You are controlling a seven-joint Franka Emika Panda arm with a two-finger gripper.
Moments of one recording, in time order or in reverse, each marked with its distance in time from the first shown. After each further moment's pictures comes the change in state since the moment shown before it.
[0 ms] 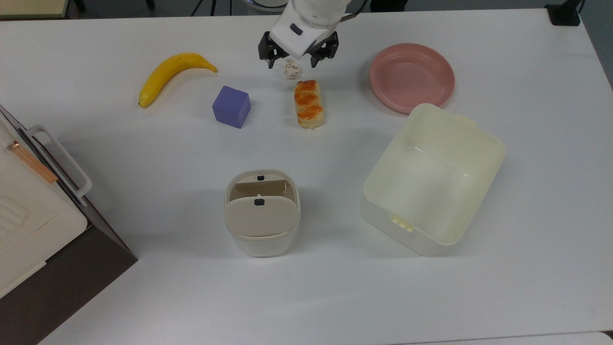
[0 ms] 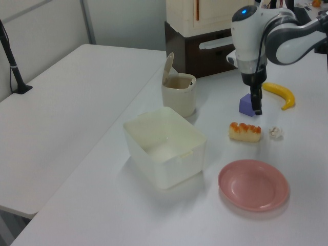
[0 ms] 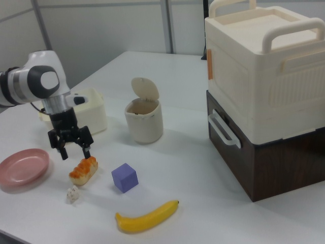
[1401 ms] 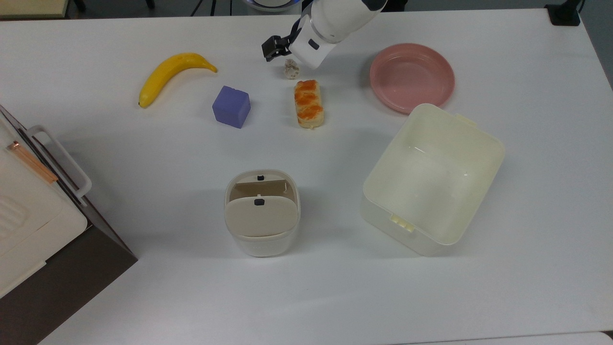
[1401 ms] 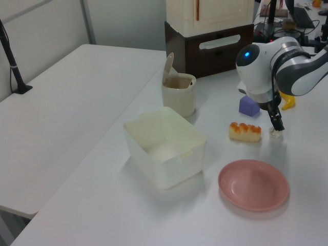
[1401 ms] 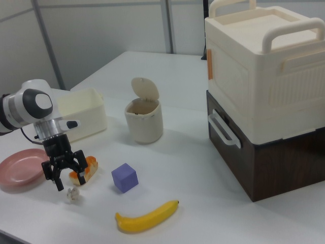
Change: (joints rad) arm 0.075 0.034 -0.002 -0.140 -0.143 -0.053 0.004
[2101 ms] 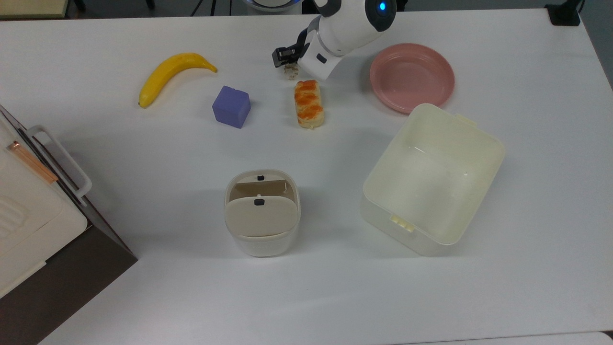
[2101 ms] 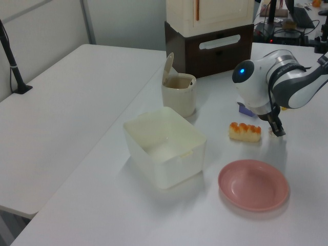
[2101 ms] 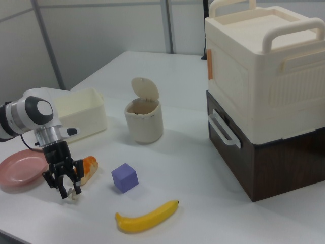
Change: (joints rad) arm 0.025 0.073 0.002 0.012 -0.002 0.000 -0.031
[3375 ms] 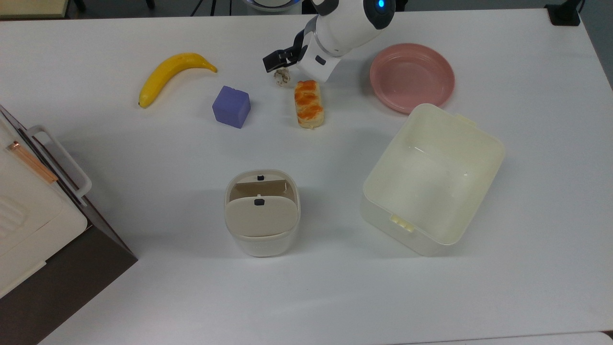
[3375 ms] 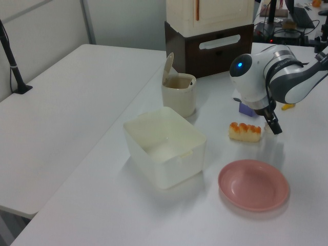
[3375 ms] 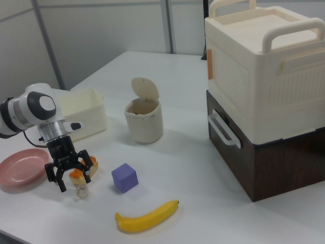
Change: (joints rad) arm -0.017 0.000 -0.004 0.031 -0.030 0.000 -0.076
